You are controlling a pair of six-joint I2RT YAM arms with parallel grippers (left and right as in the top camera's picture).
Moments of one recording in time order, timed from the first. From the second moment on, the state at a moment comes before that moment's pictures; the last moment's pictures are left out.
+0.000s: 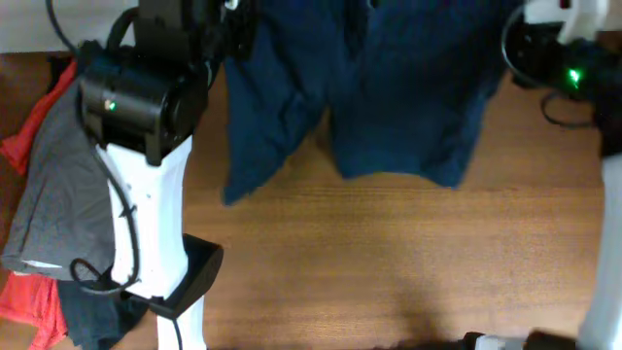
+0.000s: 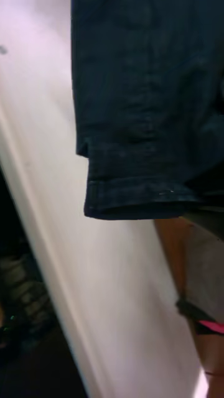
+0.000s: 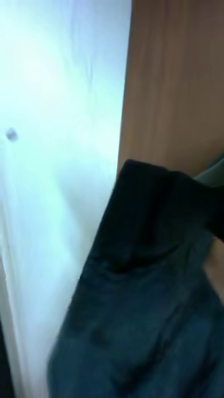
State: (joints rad) left arm -0.40 2.12 3.13 -1.45 -0.25 0.14; right arm -0.24 1.49 1.89 -0.89 -0.58 -0.04
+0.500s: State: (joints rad) left arm -0.41 1.84 3.13 -1.66 -0.06 0.13; right arm -0.24 1.01 1.89 -1.18 -0.31 -0.03
